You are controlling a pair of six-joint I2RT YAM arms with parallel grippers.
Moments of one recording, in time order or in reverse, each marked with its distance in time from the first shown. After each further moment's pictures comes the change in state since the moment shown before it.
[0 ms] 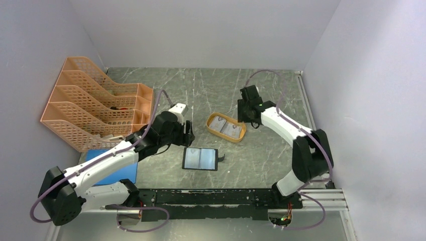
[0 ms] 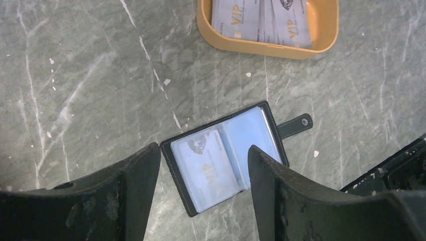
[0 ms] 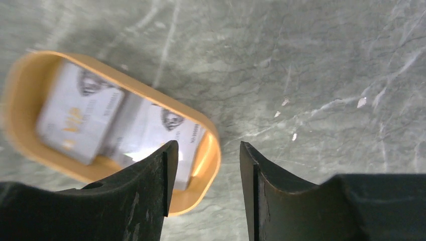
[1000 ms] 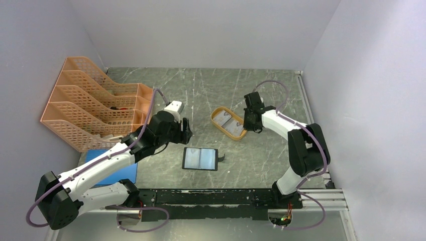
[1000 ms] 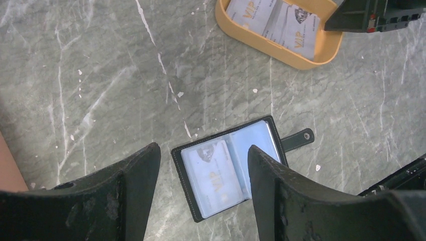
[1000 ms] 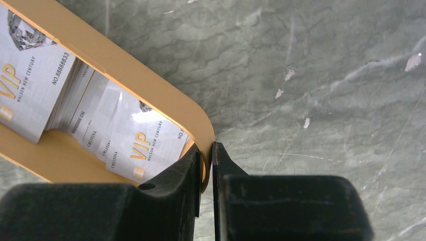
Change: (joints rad) left arm 0.000 -0.032 0.014 -0.009 -0.077 -0.001; right arm -0.080 0.033 -0.106 0.049 -0.108 0.151
